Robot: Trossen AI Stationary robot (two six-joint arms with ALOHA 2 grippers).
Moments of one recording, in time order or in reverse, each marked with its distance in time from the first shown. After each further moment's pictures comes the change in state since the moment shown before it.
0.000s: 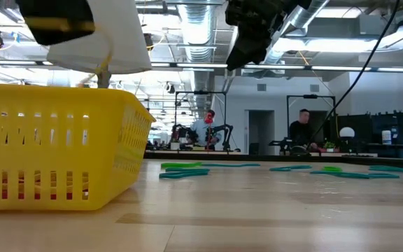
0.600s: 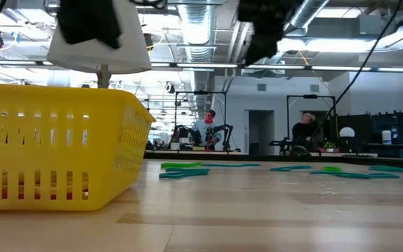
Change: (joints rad) left arm 0.130 -0.102 0.000 -0.127 -0.044 0.051; right arm -0.027 -0.054 0.045 -0.208 0.004 -0.017
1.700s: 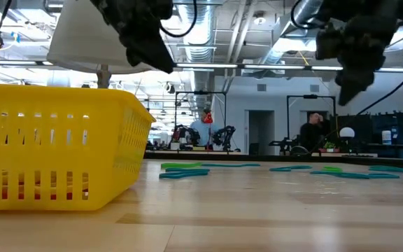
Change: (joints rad) left arm 0.489 -0.162 -0.158 0.234 0.151 0.653; right arm 0.074 -0.533 -0.658 -0.014 0.027 0.402
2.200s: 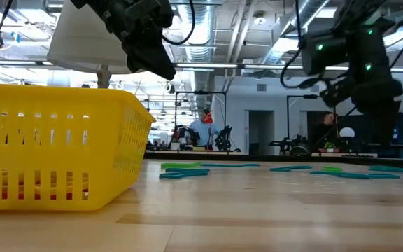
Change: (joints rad) left arm 0.038 0.000 -0.031 0.038 0.008 -0.003; right arm 0.014 0.364 0.000 -0.229 0.126 0.167
